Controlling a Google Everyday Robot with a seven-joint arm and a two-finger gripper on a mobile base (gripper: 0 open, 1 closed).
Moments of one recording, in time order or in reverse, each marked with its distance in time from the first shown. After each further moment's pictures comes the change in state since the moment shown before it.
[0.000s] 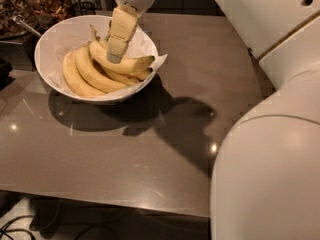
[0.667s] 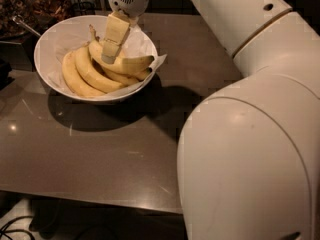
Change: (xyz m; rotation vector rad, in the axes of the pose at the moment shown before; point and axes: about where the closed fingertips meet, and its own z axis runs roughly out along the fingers) arm -0.013 -0.022 0.032 -0.039 0.003 0.047
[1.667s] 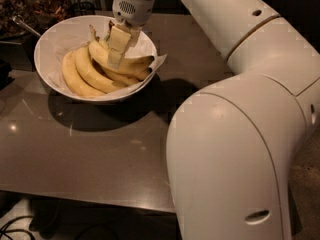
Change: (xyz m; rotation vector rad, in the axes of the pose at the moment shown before) arm 0.011 -0.012 0.031 -0.063 0.018 0.092
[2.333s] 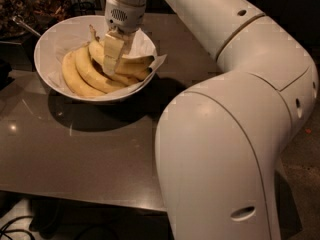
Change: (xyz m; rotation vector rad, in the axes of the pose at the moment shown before) arm -0.007 0.007 0.020 -0.024 0.045 -0.022
